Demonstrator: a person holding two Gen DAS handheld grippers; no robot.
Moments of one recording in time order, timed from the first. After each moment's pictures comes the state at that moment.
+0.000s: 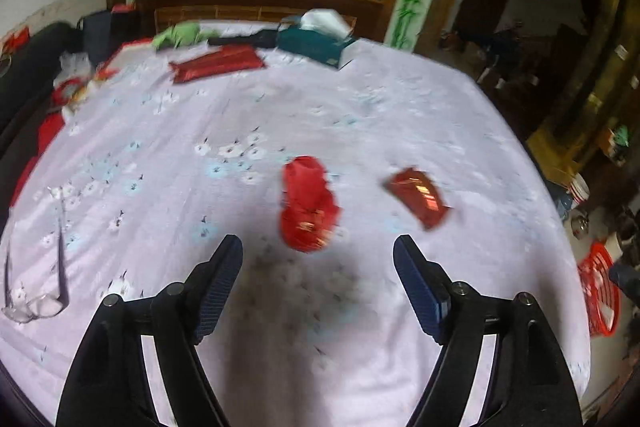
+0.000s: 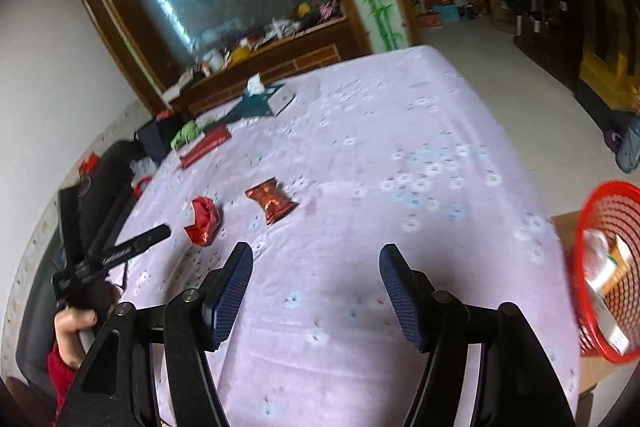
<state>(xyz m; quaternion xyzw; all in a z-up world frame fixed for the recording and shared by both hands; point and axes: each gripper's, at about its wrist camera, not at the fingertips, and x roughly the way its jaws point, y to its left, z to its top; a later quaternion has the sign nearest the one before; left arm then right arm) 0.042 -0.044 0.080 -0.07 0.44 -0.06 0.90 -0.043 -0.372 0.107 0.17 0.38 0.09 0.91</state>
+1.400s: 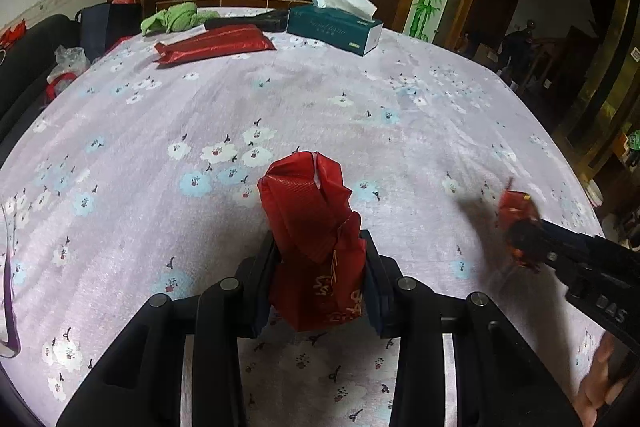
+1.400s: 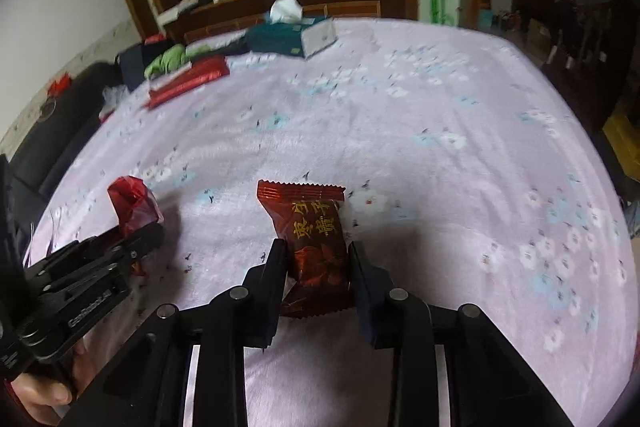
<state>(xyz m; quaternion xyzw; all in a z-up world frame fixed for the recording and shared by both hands) 0.092 -0.050 0.021 -0.06 0.42 -0.05 0.91 0.106 -0.254 0.034 0.05 0.42 0.09 0.90</state>
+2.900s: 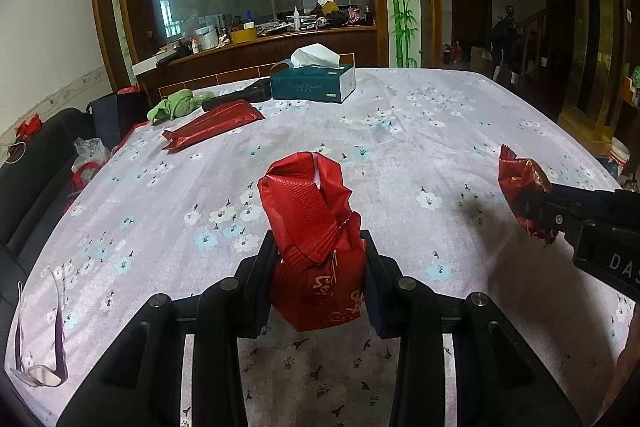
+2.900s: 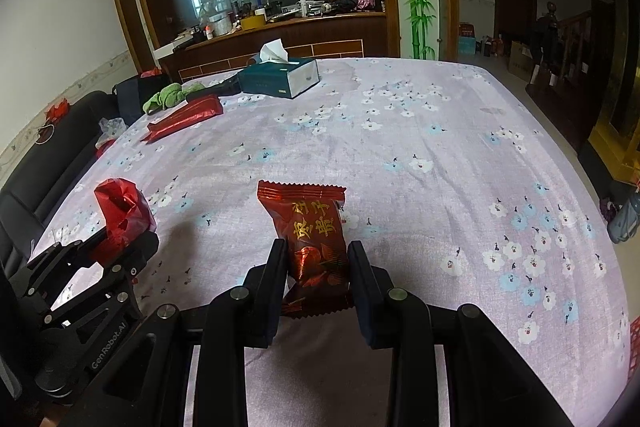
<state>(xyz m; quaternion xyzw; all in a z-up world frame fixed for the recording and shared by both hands) 0.060 -0.093 0.043 0.06 0.32 -0.03 0.94 0.082 -0.264 0.045 0.05 0.37 0.07 0.93</state>
